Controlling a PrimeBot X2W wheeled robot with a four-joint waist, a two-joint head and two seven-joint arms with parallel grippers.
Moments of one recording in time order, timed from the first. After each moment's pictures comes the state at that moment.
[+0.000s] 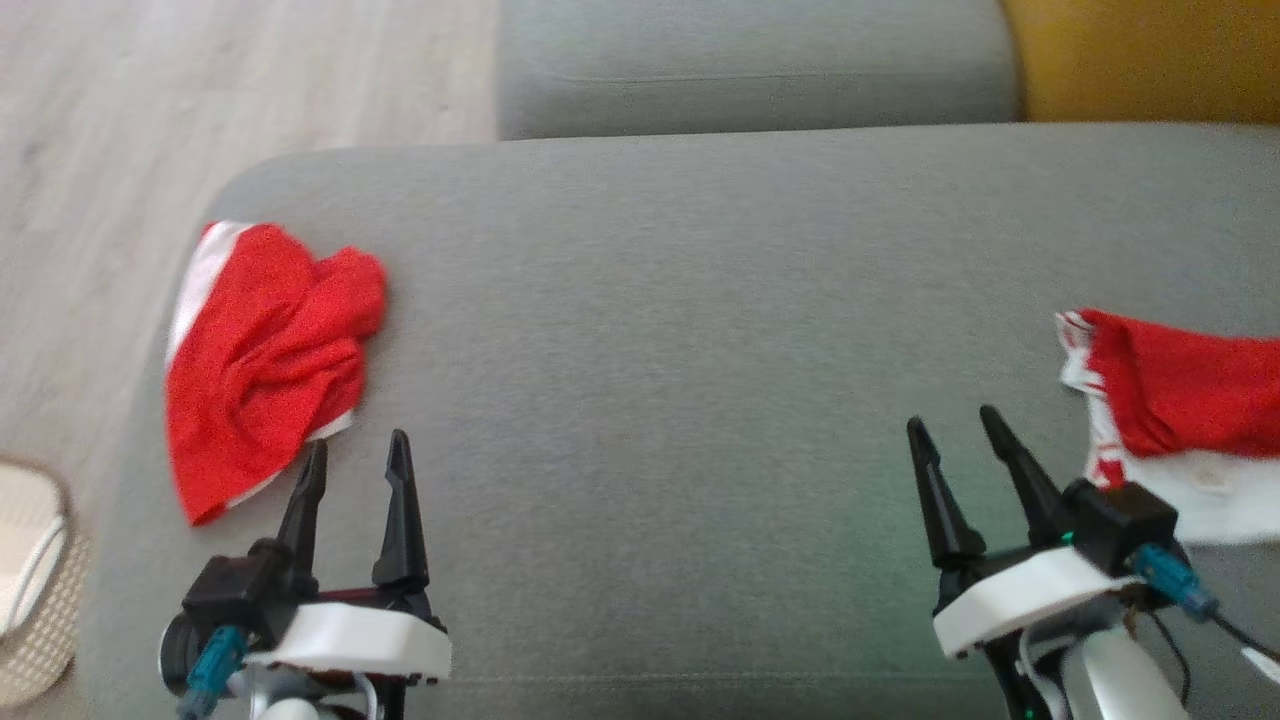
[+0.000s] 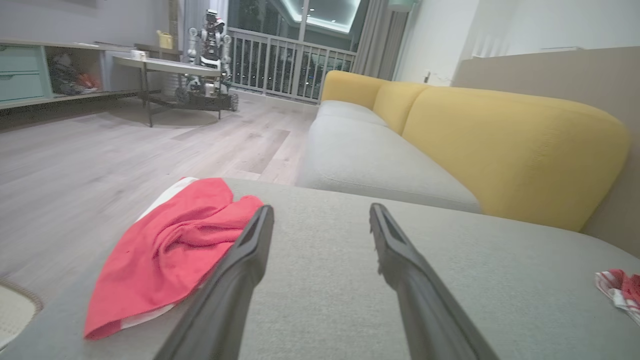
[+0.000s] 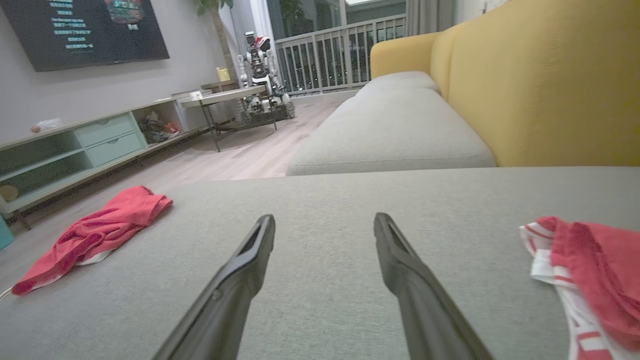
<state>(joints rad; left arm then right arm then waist) 0.08 0.05 -0.18 0.03 -0.24 0.09 -0.26 -0.06 -0.05 0.05 0.25 0.21 0.13 -0.24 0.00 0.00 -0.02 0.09</state>
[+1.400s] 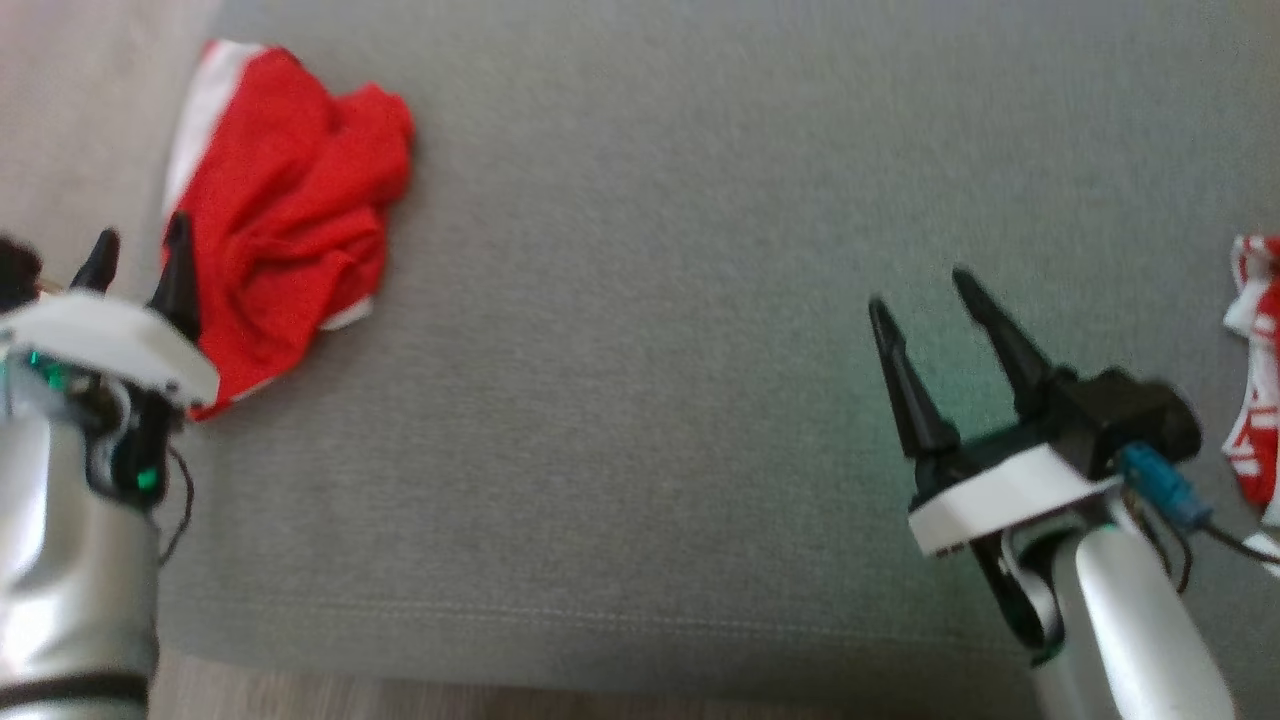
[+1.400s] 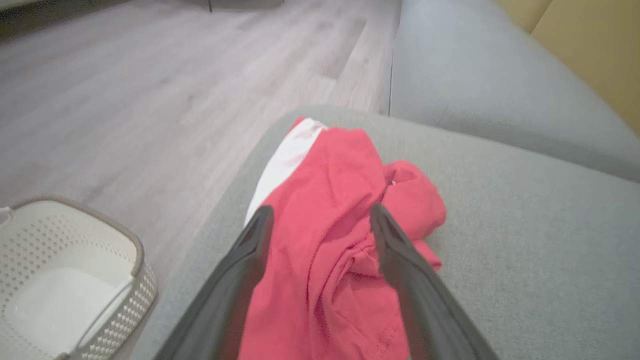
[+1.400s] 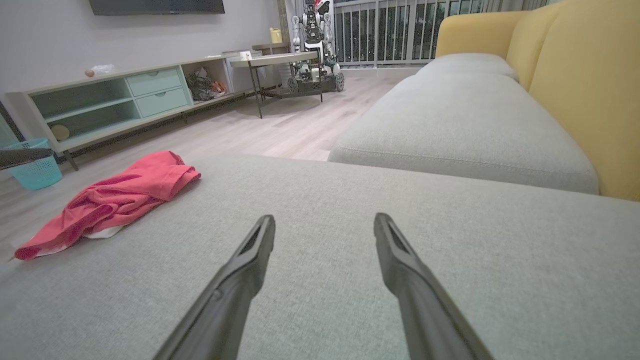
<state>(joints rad) -0.52 0.26 0.02 0.61 -0.41 -0.12 0.00 -0.17 -0.05 0.11 0.07 0.09 0.13 -0.15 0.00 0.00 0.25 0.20</state>
